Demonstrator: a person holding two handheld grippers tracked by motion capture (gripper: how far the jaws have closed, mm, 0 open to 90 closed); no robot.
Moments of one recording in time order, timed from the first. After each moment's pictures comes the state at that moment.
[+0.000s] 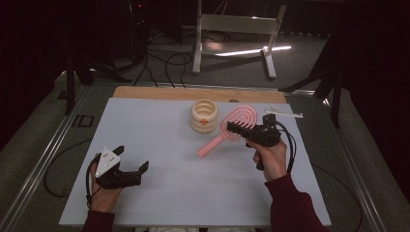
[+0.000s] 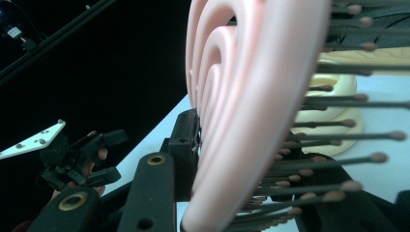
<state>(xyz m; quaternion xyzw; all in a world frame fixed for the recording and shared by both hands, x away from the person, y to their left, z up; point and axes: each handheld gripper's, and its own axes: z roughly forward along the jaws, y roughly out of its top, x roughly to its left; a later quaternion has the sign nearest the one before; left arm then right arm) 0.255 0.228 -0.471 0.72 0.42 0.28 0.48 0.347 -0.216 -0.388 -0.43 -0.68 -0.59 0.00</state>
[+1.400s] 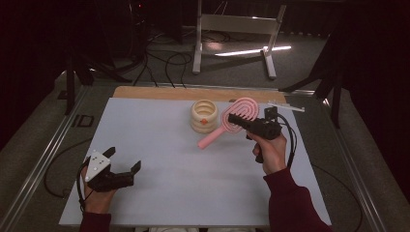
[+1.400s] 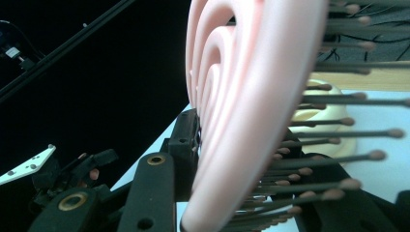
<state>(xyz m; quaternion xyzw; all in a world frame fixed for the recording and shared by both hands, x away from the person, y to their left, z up) 0.248 0.243 -0.472 0.70 0.43 0.29 0.49 0.362 -0.217 -0.378 -0.45 -0.66 -0.60 0.00</state>
